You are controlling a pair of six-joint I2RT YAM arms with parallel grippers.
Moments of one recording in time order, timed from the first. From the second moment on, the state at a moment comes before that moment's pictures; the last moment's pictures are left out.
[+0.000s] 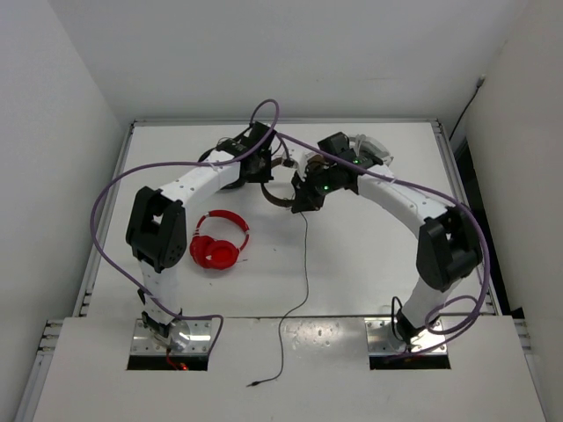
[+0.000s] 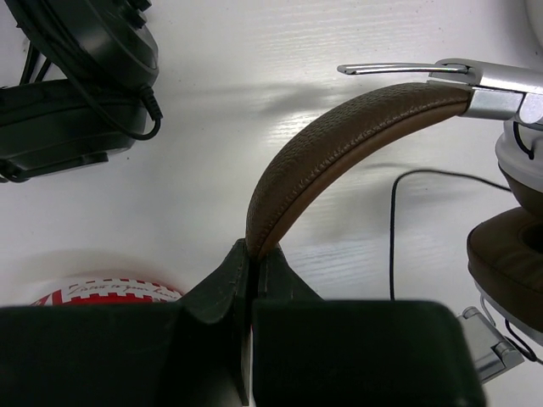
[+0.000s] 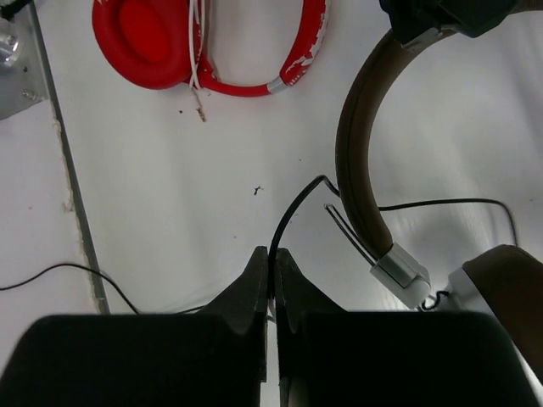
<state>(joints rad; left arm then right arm) -0.52 1.92 1.64 -0.64 -0.19 -0.45 0.49 1.74 1.35 -0.59 -0.70 -0.45</state>
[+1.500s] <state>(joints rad) -0.51 1.63 1.21 -0.33 0.18 0.25 0.17 1.49 1.43 -0.76 -0.76 -0.64</state>
